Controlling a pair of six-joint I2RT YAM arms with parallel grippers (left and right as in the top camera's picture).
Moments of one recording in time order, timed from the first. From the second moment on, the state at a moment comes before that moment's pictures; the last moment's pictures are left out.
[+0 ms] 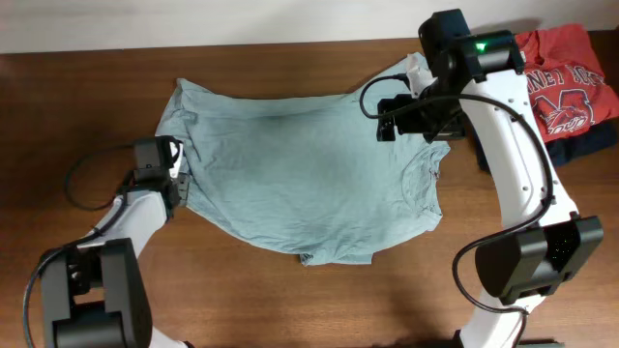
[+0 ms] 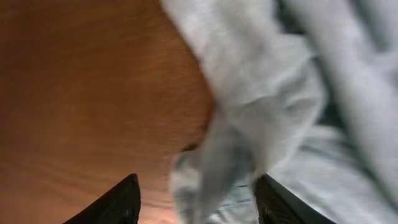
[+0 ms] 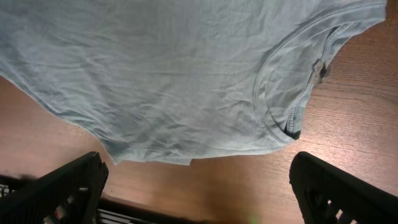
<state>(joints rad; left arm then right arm) 0.09 1.73 0.89 -0.19 -0.32 0.27 0.17 1.95 2.07 -1.54 -0.20 0.12</state>
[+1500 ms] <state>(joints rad) 0.11 1.67 0.90 -0.24 -0.04 0.31 0.17 1.95 2.07 -1.53 -0.20 0.10</state>
